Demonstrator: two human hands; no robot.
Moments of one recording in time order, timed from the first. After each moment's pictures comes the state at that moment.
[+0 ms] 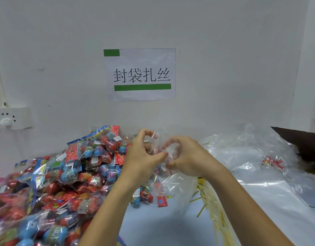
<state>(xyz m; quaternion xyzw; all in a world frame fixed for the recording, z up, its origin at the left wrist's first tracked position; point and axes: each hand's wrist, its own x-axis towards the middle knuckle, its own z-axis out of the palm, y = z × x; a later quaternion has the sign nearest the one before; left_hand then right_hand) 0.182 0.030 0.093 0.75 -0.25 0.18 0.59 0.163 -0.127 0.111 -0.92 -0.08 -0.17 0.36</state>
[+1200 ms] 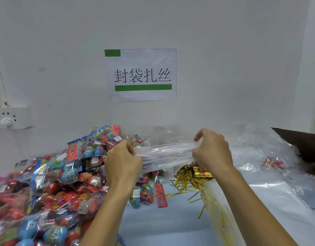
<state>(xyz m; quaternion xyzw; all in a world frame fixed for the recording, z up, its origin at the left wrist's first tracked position) 0.196 0.047 0.081 0.86 0.03 0.35 0.37 0.165 -0.156 0.107 -0.90 0.12 -0.31 0.26</state>
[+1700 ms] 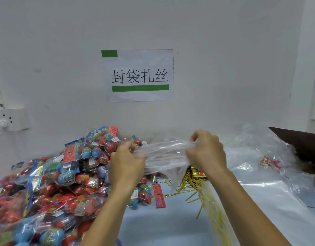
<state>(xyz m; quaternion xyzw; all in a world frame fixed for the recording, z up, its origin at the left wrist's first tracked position) 0.195 0.037 0.078 0.84 -0.02 0.31 0.45 0.171 -0.150 0.101 -0.88 0.13 -0.34 0.29</state>
